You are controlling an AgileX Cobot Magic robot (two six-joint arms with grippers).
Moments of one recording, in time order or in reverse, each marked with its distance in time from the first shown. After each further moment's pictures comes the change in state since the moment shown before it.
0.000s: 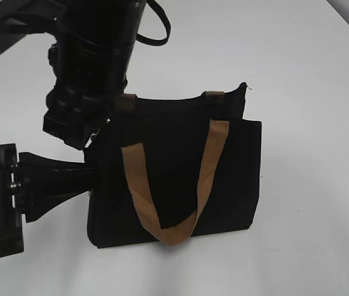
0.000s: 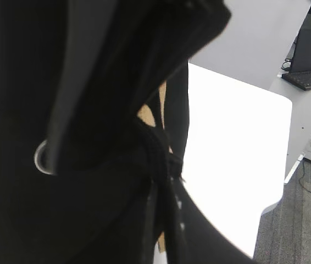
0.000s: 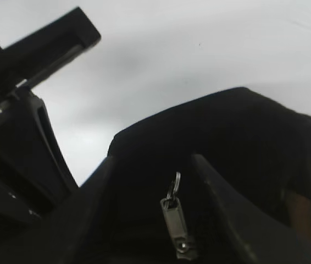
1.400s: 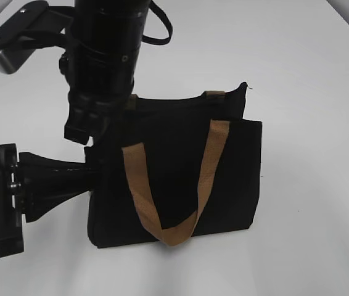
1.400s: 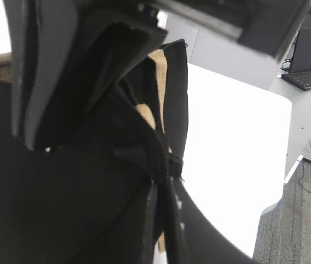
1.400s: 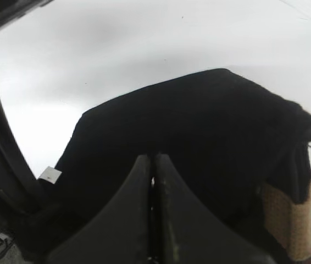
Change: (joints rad) left arm -0.001 0.000 0.000 0.000 0.000 -0.001; right arm 0.000 0.016 0.013 -0.095 0.000 -0.061
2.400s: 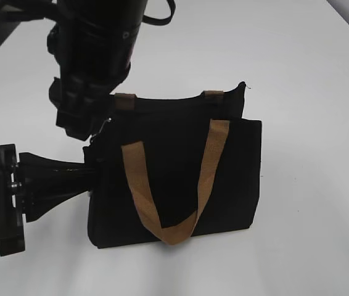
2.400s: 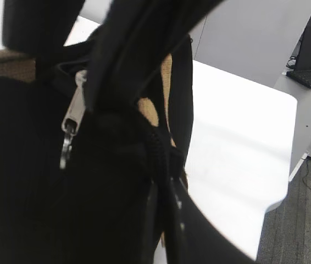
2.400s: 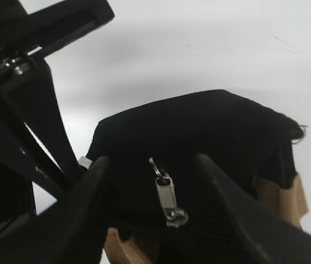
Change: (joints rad) left arm 0.000 0.000 0.000 -0.006 0.017 0.000; right arm 0.010 -0.060 0.000 0.048 0.001 -0.062
